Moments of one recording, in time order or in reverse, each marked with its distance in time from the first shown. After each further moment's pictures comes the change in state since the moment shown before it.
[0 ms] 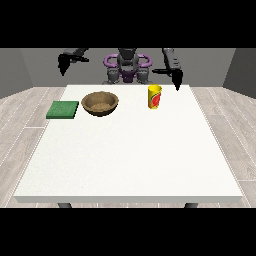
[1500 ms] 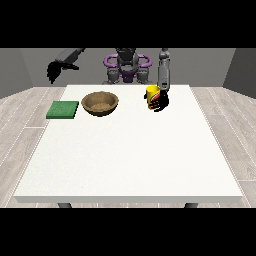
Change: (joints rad) left arm -0.244 -0.022 0.018 0.631 -0.198 0.370 -0.531; right arm -0.117 -0.087 -0.071 0.190 -0.020 0.111 -0.146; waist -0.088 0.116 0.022
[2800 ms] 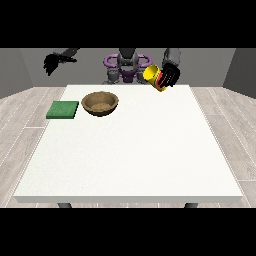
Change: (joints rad) left arm -0.322 0.225 -0.313 -0.022 -0.584 0.185 0.879; right arm 0.027 -0.030 -0.027 0.225 -0.001 0.048 0.030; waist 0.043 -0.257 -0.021
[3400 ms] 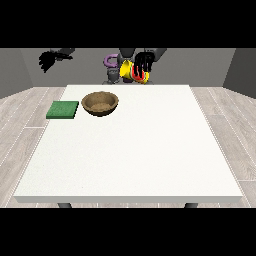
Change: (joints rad) left arm -0.183 -0.104 -0.287 0.038 -0.444 -0.064 0.369; right arm -0.021 -0.048 -0.026 0.102 -0.016 0.054 -0.005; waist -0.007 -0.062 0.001
